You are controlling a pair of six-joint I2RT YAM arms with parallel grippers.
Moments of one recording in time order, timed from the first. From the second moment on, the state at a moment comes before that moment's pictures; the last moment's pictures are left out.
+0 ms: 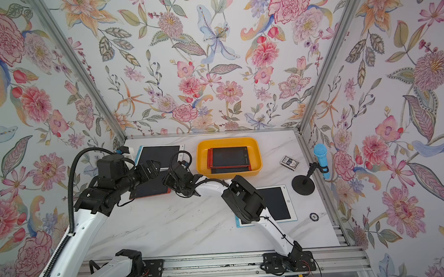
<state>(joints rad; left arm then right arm) -0.20 0.99 1.08 -0.68 0.11 -0.53 0.99 2.35 1.78 -0.02 -0.07 1.26</state>
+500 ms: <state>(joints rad) -0.18 0.98 1.07 -0.68 0.11 -0.53 1.01 2.34 1.83 -0.18 0.04 1.18</state>
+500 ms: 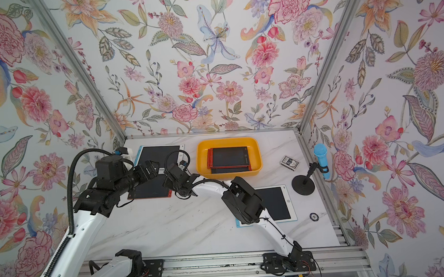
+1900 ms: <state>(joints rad) -0.60 1.79 1.54 -0.35 -0.16 -0.64 0.09 1.72 1.40 -0.60 -0.13 0.30</state>
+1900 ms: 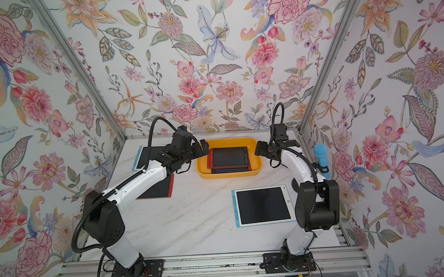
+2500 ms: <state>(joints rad) -0.61 2.10 1.73 -0.37 -0.05 -0.61 0.09 1.95 1.41 -0.51 -0.09 0.22</state>
